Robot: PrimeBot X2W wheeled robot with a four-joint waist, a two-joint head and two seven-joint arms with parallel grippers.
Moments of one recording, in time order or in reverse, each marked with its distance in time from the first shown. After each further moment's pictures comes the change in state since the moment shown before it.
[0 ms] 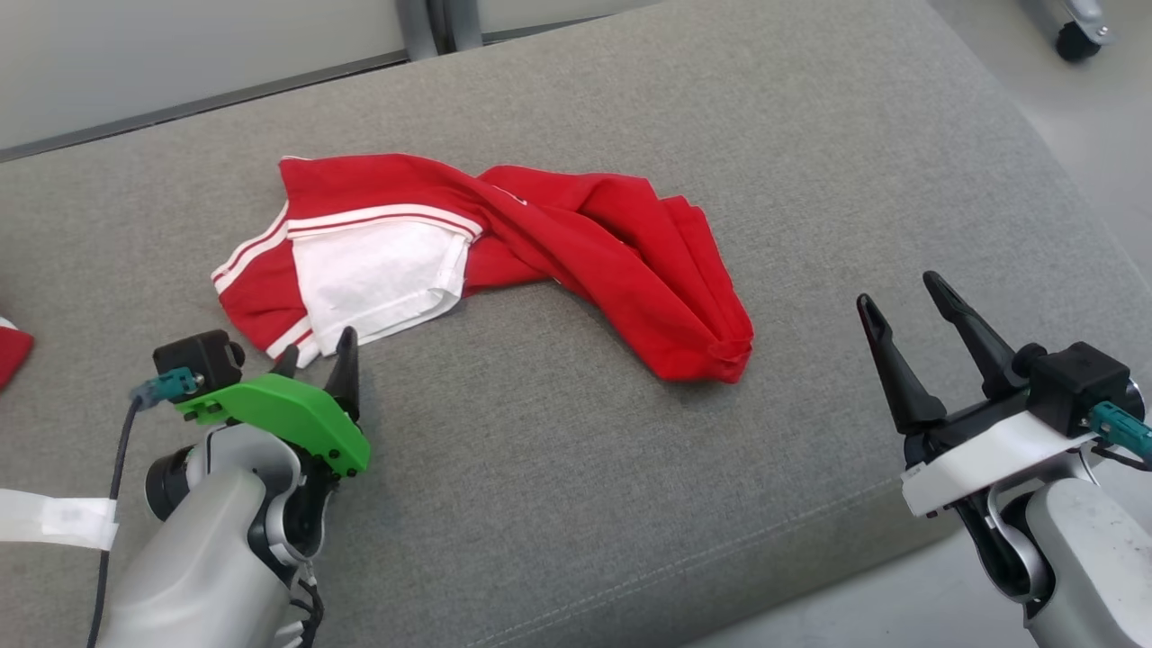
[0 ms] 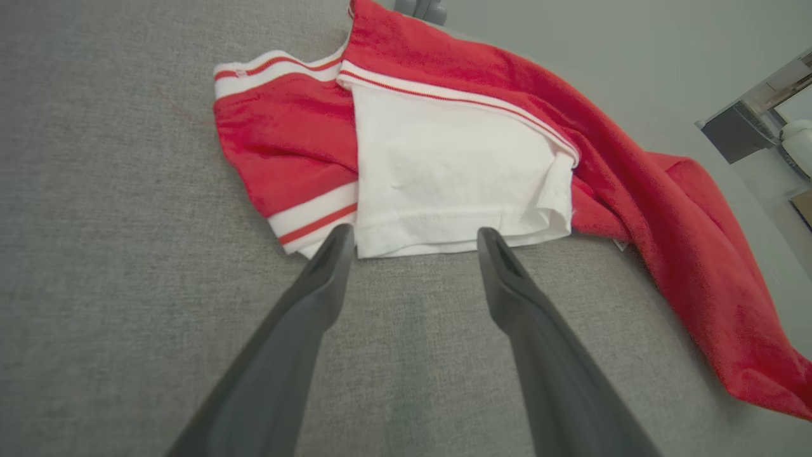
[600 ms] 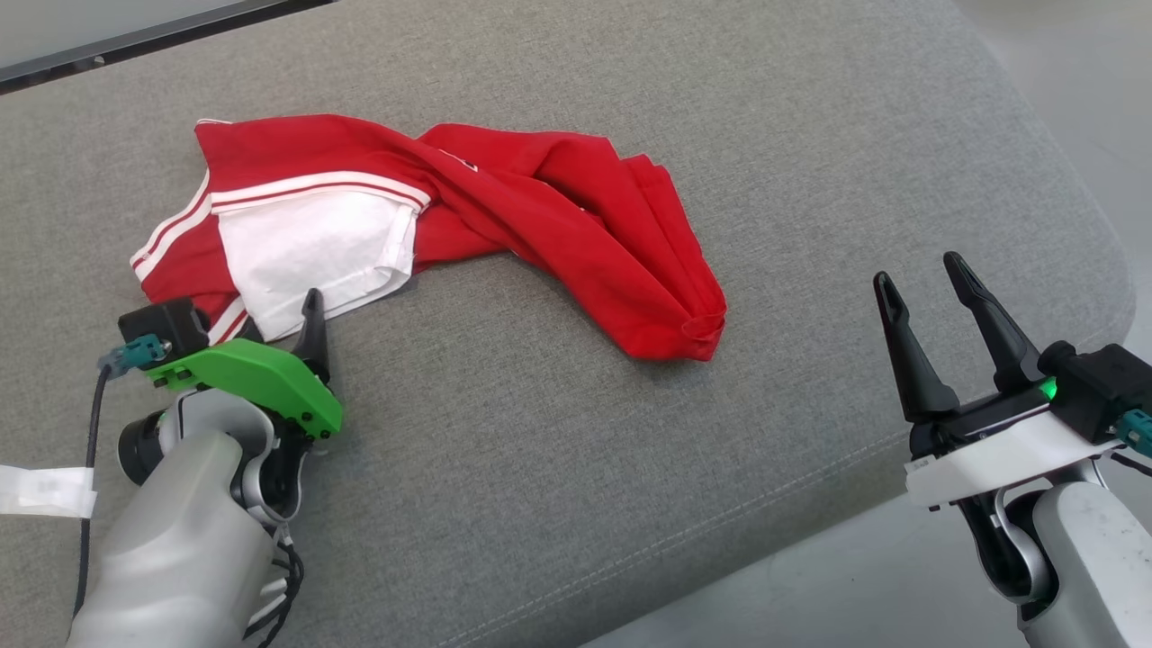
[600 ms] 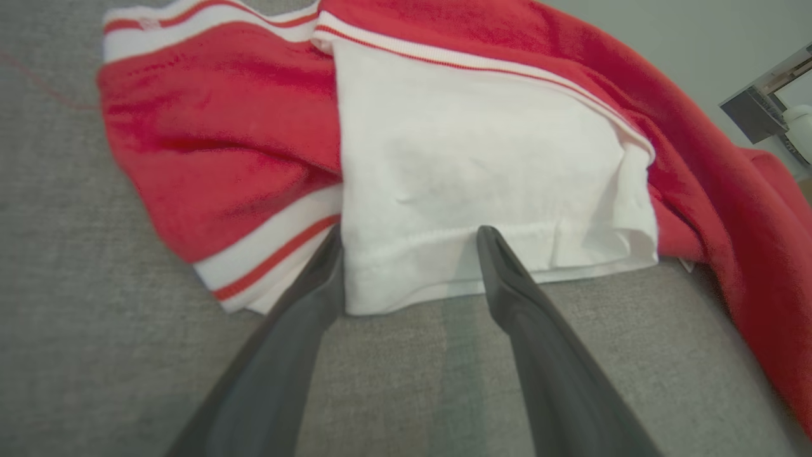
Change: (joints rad) left arm -0.145 -0.029 0.011 0.282 0.002 -0.119 -0.072; right arm 0.041 0.063 -0.095 -0.107 -0.028 0.000 0.000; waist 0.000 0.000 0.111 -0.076
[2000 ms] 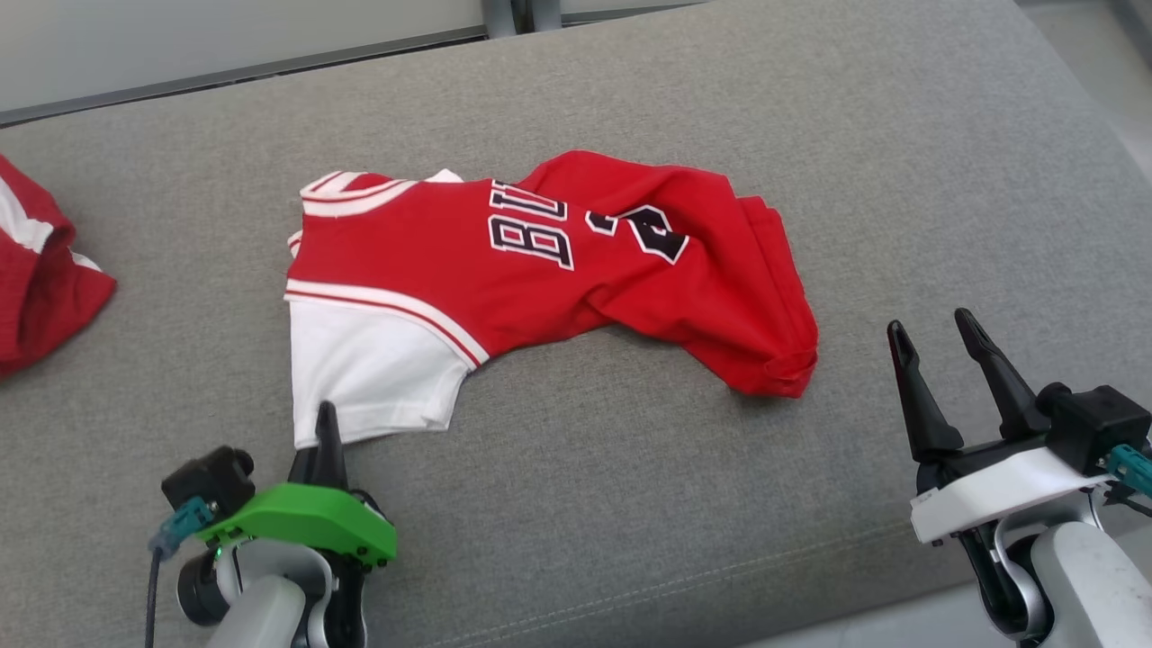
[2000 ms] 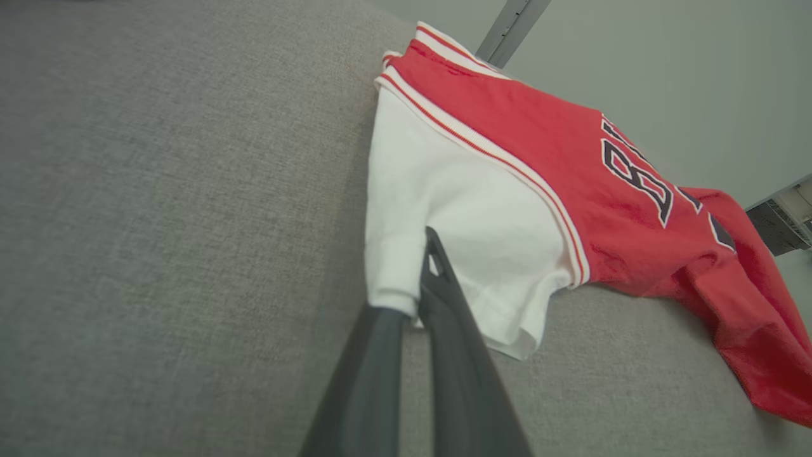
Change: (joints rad) left arm 0.376 -0.082 0.205 -0.394 0.170 0.108 -0.099; right arm 0.060 0.047 -0.047 0.070 -0.016 0.000 0.000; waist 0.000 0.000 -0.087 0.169
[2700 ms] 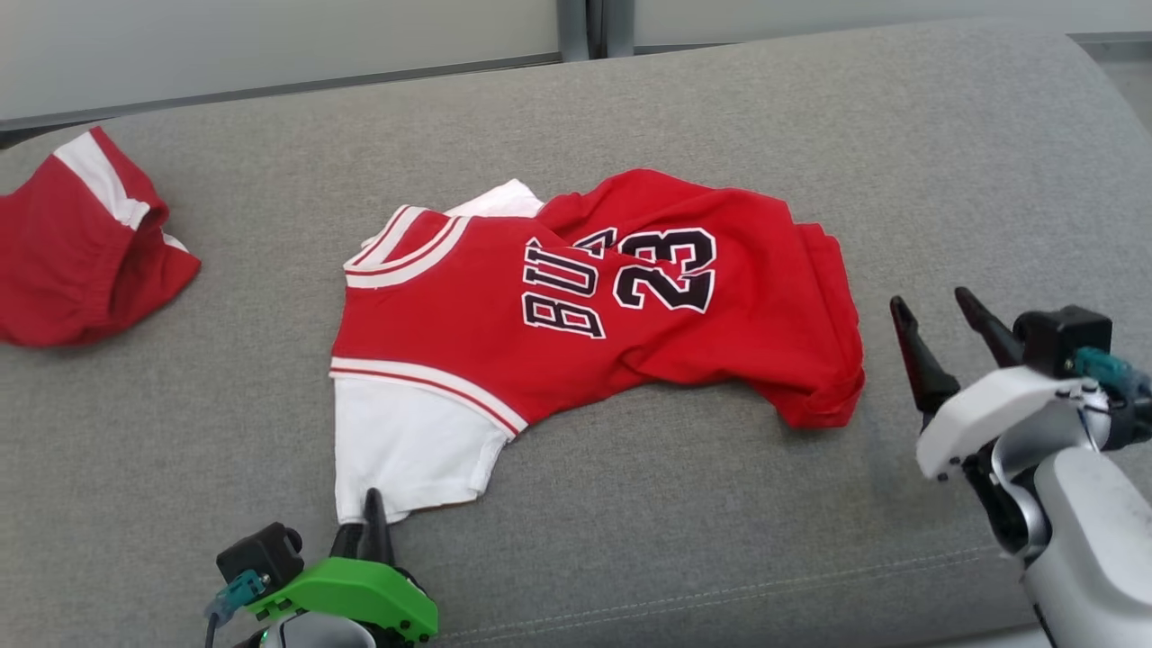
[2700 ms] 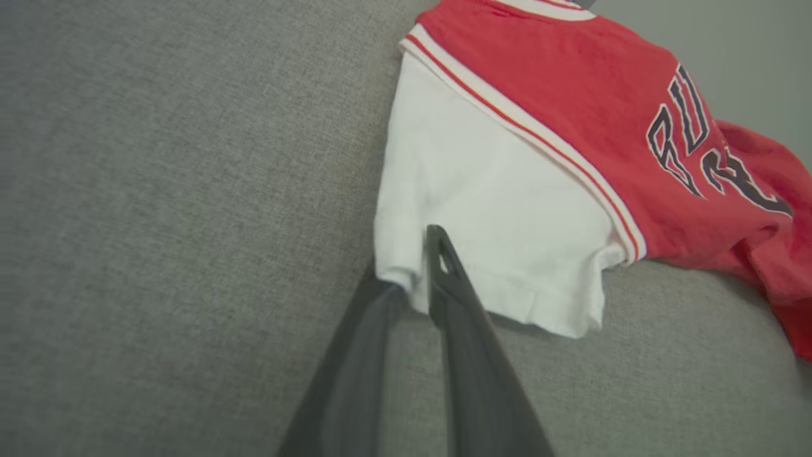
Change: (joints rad) left arm 0.165 -0.070 0.006 -0.013 0.024 0.051 0.015; right arm -0.159 0.012 -0.024 0.231 -0.040 0.000 0.173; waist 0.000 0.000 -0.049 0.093
